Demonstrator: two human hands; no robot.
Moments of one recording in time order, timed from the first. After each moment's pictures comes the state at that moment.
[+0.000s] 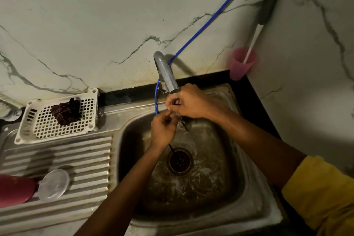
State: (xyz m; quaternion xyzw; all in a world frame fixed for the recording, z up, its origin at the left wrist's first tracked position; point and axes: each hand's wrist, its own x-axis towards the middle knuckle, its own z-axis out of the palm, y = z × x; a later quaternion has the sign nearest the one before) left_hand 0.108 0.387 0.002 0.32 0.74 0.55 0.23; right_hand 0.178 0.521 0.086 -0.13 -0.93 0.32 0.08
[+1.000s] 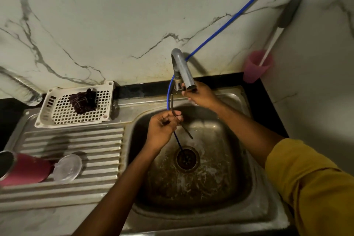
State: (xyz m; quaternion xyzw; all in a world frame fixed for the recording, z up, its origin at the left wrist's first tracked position) left_hand 0.091 0.349 0.008 0.26 0.68 0.61 0.31; right_hand 0.141 0.549 0.019 -0.30 -0.81 0.50 0.09
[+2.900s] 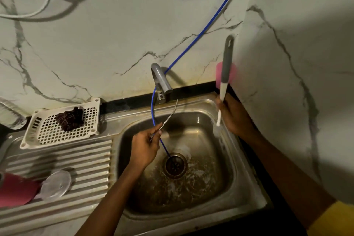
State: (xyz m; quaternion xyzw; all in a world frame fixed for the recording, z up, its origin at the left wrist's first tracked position) left_hand 0.115 0.306 0.022 0.41 0.79 0.44 0.13; right_hand 0.323 0.524 0.063 -0.33 -0.80 0.38 0.33
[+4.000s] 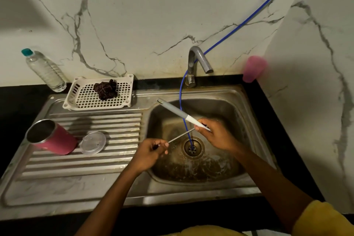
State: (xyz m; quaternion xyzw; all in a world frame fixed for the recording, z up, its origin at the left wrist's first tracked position) left_hand 0.112 0.173 0.006 0.28 0.75 0.48 0.36; right_hand 0.266 0.395 0.011 -0.19 -0.89 0.38 0.14
